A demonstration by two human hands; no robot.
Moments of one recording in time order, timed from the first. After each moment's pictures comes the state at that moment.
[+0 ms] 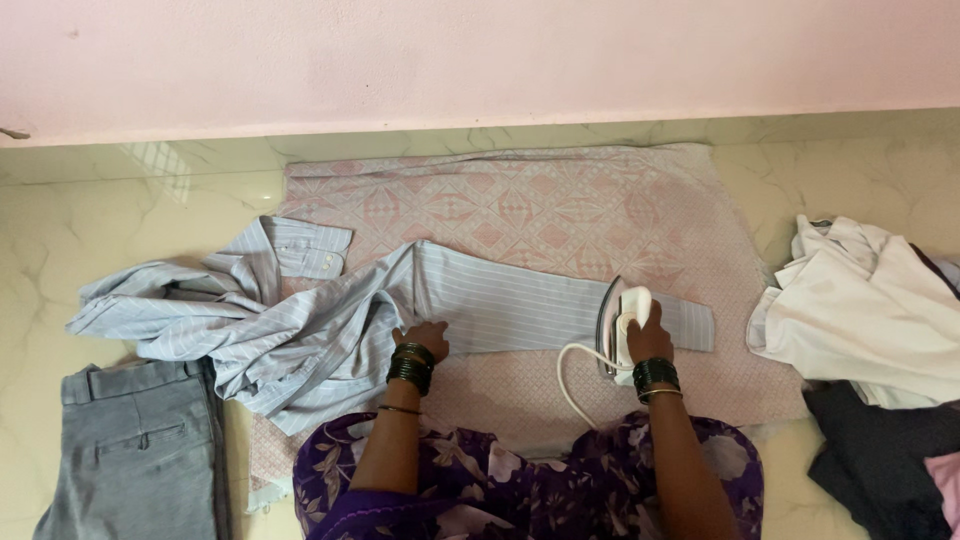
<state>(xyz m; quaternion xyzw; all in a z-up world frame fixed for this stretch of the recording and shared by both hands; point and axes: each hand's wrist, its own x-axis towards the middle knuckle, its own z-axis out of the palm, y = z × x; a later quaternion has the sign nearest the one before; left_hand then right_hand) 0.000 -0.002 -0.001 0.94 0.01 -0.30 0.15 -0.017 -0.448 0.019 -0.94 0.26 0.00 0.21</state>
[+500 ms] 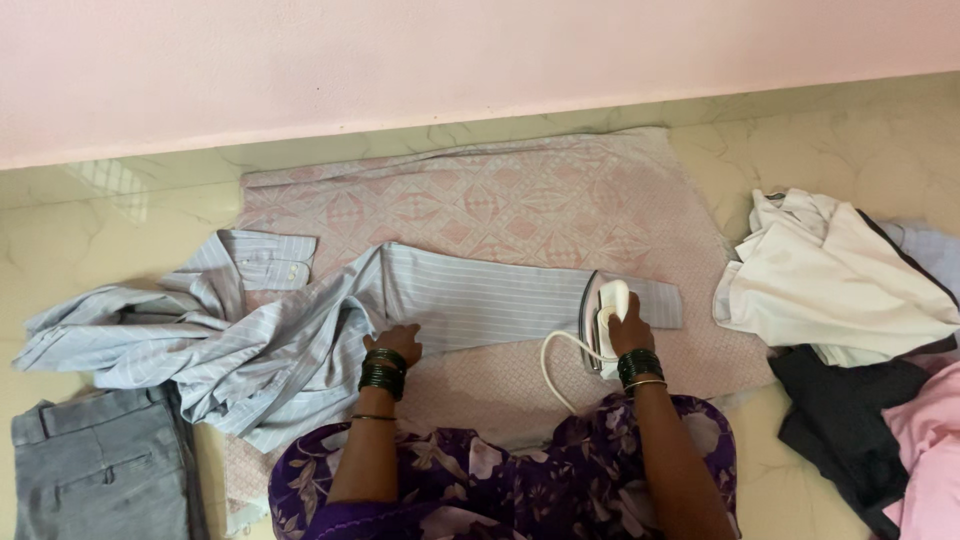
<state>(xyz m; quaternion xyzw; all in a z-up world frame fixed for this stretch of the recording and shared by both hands) 0.000 0.001 -0.002 0.94 0.00 -0.32 0.12 -0.037 -0.461 0.028 -0.94 0.28 0.03 0.21</state>
